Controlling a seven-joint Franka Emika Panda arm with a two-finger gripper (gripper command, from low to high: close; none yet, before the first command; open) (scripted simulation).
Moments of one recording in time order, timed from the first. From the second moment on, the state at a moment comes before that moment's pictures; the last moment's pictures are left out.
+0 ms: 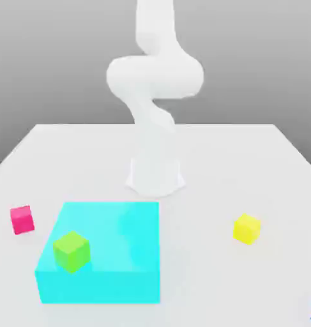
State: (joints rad) arm -0.06 -0.74 0.00 -2.33 -0.04 2.33 0.83
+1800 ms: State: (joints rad) arm -0.77 0.13 -0.23 -2.72 0.11 2.85 0.81
